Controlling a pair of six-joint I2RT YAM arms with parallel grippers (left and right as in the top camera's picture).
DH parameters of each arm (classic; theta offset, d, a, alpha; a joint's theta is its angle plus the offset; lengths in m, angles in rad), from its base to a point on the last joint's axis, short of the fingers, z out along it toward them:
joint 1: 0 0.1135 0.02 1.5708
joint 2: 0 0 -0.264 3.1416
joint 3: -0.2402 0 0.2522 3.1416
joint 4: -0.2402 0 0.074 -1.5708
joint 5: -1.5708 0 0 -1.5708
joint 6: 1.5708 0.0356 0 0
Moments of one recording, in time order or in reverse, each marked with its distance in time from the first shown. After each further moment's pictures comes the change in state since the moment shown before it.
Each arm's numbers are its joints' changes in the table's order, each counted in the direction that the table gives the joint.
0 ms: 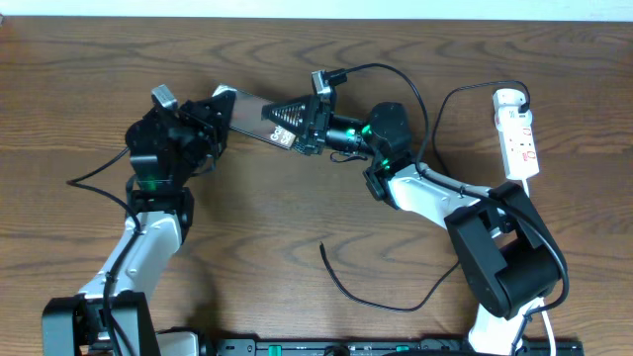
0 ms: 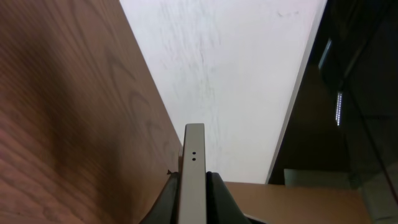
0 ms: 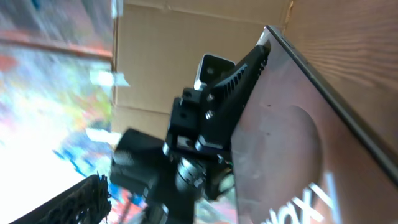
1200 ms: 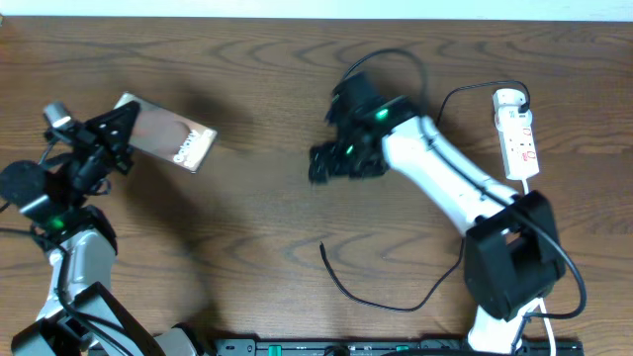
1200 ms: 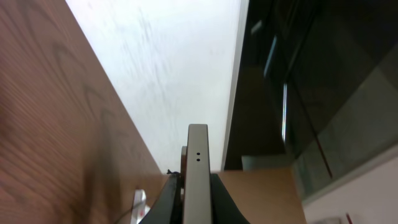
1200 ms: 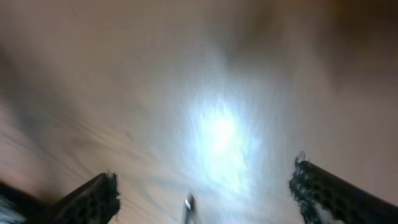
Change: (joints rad) left arm 0.563 -0.001 0.002 0.269 -0.615 -0.184; right arm 0.047 0.000 -0.479 -2.023 -0.603 -1.132
